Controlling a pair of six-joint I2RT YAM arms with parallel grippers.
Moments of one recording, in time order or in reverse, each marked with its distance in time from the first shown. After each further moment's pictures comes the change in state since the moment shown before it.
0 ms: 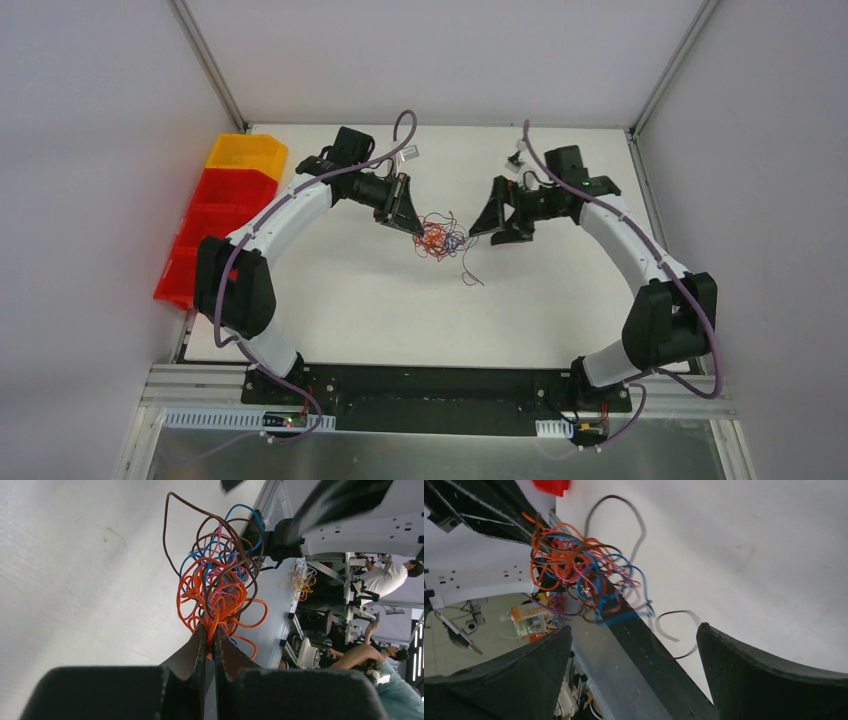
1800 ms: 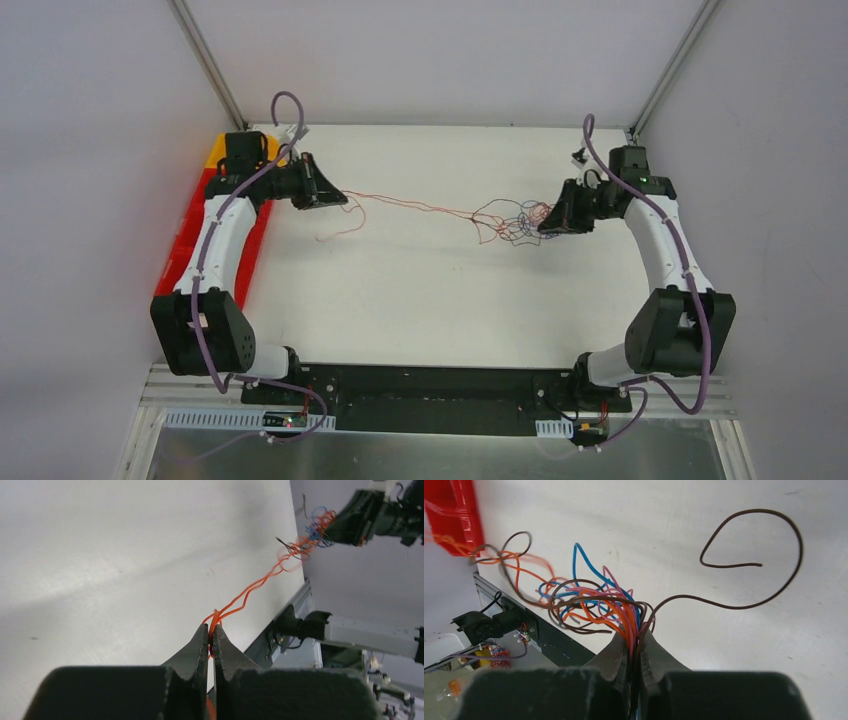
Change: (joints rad) left arm 0.416 -0.247 -0.157 0.109 -0.050 -0.082; right arm -0.207 -0.048 -0.009 -0.090 0.208 -0.151
